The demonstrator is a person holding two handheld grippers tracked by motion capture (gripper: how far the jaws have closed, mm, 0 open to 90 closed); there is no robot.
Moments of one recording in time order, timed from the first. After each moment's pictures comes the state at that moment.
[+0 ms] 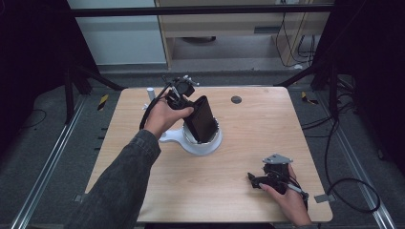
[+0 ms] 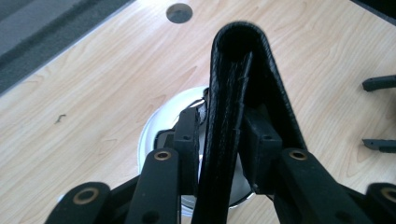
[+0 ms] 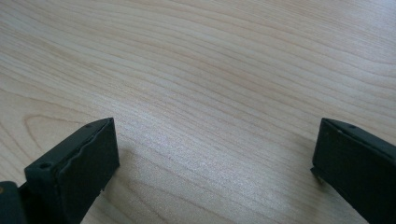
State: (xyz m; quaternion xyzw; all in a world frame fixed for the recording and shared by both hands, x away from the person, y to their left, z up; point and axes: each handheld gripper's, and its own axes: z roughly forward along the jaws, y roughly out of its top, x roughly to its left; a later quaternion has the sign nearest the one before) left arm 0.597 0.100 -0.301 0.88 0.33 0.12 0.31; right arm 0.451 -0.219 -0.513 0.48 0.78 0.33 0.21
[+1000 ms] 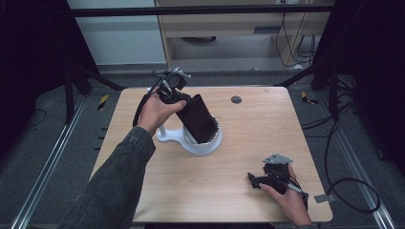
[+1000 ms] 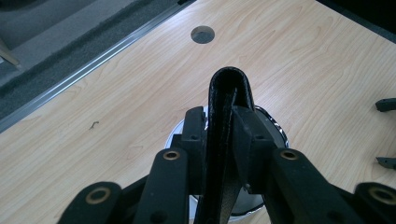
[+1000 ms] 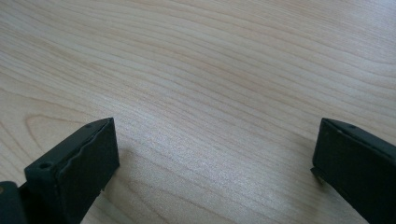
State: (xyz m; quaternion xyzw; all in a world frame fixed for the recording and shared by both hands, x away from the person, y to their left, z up) left arm 0.597 0.117 -0.281 0.86 0.35 0.16 0.33; right arm 0.451 -0.219 -0.513 0.48 0.78 0.33 0.21
